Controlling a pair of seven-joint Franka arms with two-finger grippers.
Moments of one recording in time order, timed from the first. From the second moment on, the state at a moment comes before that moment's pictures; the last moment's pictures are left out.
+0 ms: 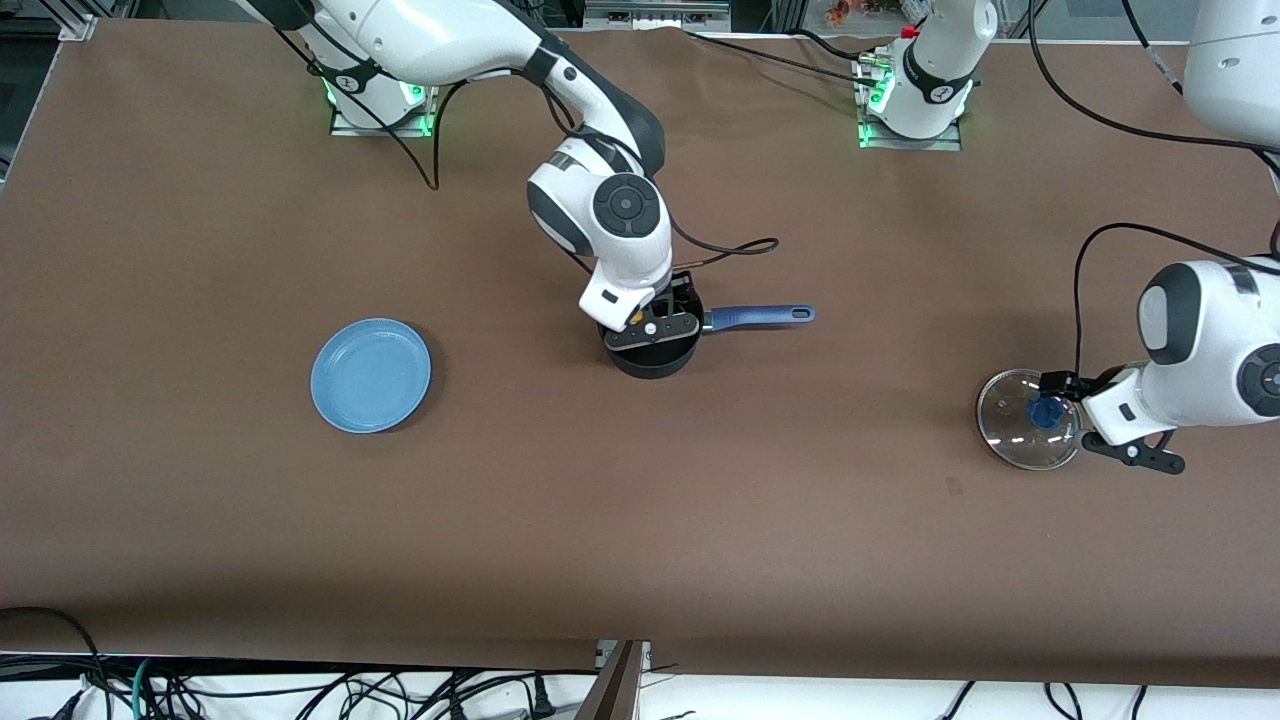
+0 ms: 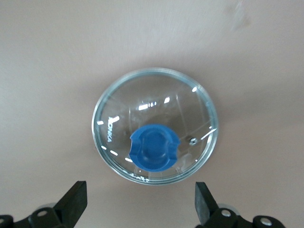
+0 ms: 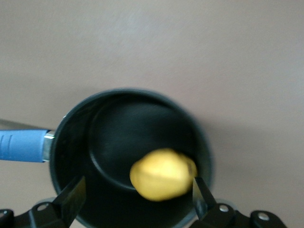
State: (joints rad) left arm 0.29 0.54 -0.17 -1.62 0.22 1.98 0.32; right arm 0.57 0.71 0.27 -1.39 -0.14 2.06 0.63
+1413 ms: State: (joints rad) left arm 0.28 0.20 -0.39 -1.45 0.09 1.59 -0.12; right arm 0.05 0.16 0.18 -1.42 -0.14 1.50 0.21
